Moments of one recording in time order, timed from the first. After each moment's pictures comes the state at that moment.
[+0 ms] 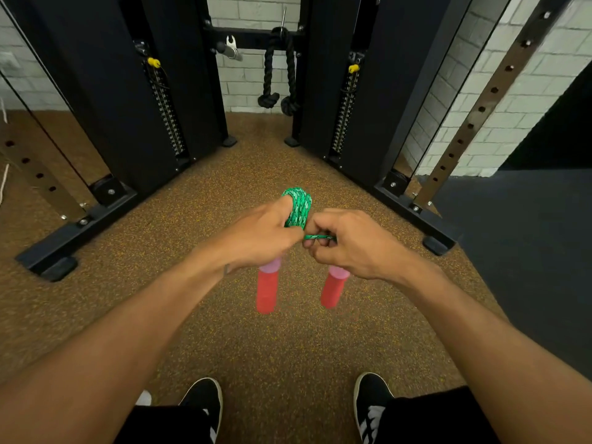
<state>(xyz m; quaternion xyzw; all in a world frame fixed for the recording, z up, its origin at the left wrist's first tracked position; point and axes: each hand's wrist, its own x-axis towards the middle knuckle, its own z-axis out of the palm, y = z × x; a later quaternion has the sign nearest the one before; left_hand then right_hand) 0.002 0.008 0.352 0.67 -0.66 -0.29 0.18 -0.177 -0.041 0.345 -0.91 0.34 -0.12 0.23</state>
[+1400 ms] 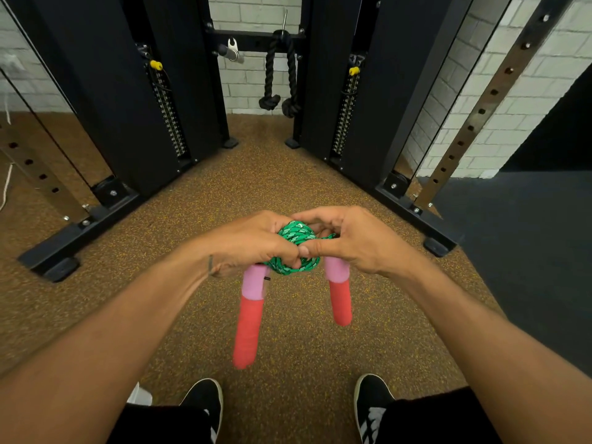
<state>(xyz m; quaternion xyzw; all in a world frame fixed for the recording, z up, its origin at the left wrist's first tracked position) 0.014 0.010 0.349 0.55 -0.56 -0.57 0.23 -0.180 -0.040 0.353 -0.85 0.33 -0.16 0.39</state>
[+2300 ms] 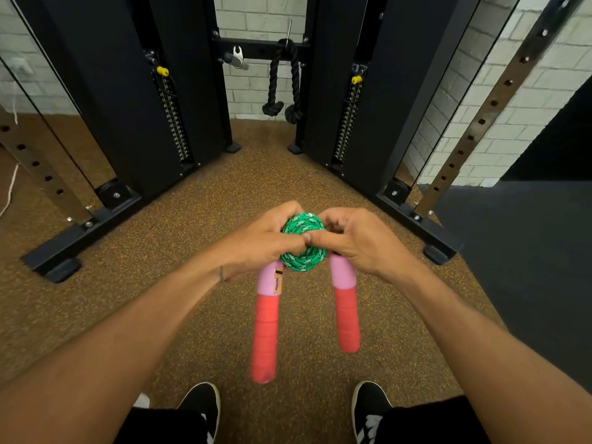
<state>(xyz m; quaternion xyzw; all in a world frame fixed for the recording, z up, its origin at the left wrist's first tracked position) 0.003 0.010 0.348 0.53 -0.57 -0.52 0.36 -0.180 -0.047 0.346 -0.82 0.38 -0.21 0.38</state>
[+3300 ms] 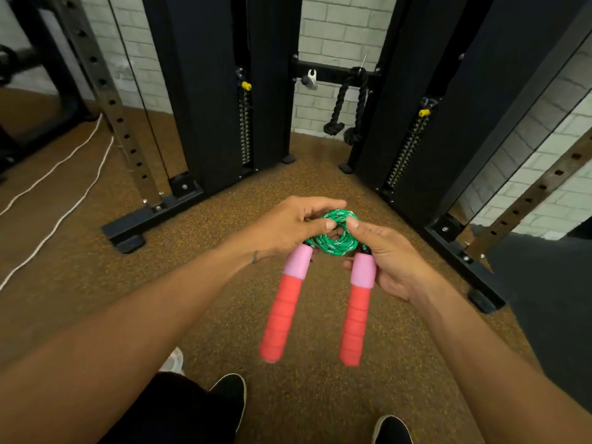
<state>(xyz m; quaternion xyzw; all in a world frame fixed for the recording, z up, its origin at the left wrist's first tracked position) 0.066 0.024 0.368 0.54 -0.61 -0.39 0.43 -0.116 -0.040 0.351 -0.52 0.37 -0.25 0.73</state>
